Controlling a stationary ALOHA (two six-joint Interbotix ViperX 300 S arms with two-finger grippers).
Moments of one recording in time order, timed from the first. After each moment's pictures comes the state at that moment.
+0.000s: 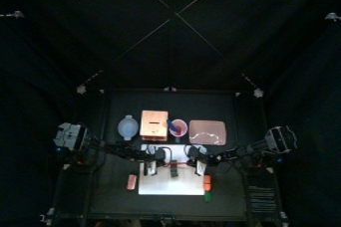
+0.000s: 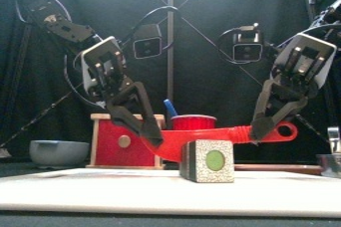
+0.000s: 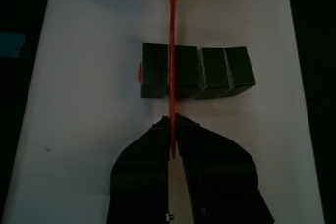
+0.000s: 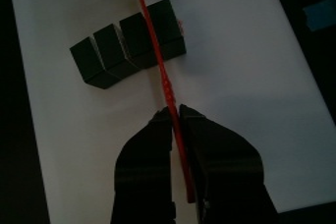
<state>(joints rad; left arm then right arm) -0.14 0.12 0.71 -0.24 -0.09 0.00 0.15 -0.12 0.94 -1.51 0.14 1.95</state>
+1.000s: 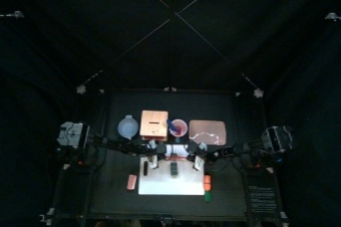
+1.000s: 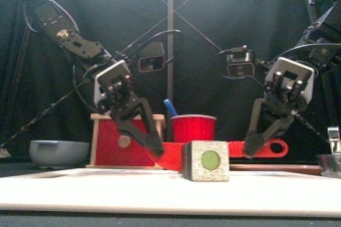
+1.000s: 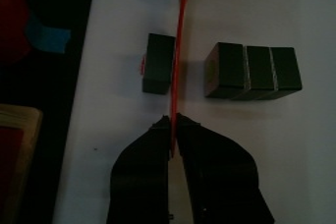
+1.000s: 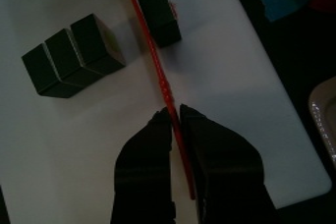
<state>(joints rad) -0.06 0.15 0.70 -0.18 -0.08 0.01 0.07 -0.08 0.94 -1.50 0.14 1.95</state>
